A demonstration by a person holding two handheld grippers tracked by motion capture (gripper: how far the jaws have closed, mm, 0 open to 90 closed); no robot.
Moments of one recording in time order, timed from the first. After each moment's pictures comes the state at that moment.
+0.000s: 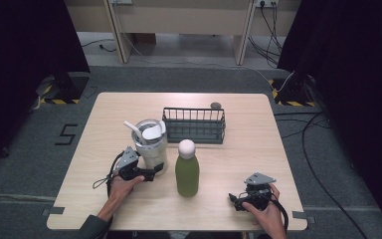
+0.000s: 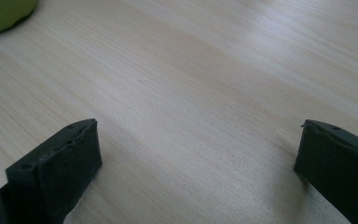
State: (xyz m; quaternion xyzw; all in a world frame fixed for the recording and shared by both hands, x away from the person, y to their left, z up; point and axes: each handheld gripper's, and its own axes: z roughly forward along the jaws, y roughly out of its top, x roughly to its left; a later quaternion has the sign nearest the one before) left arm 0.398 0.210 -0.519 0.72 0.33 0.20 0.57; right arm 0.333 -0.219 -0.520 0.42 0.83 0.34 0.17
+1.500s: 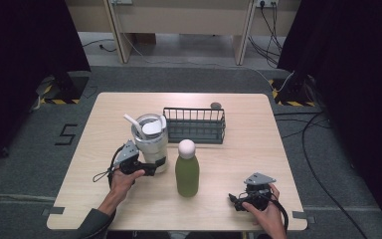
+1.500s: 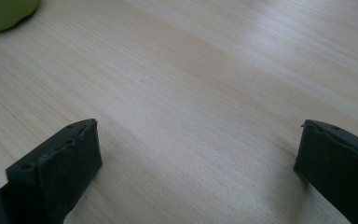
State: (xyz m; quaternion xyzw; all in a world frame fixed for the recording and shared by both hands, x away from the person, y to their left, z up) left arm 0.406 0.206 -0.491 0.72 0.30 0.20 0.59; right arm 0.333 -0.219 -0.520 0.41 0.83 0.34 0.17
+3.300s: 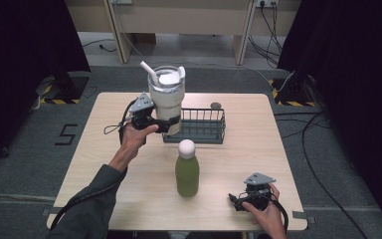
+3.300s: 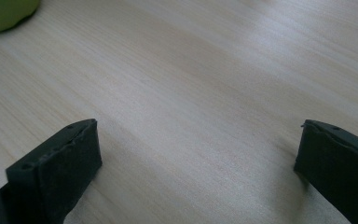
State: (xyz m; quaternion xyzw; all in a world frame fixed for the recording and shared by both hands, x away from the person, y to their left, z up) left arm 0.491 0.164 -0.381 0.73 0.28 0.20 0.59; right arm 0.333 -0.219 -0.520 0.41 0.83 0.34 0.17
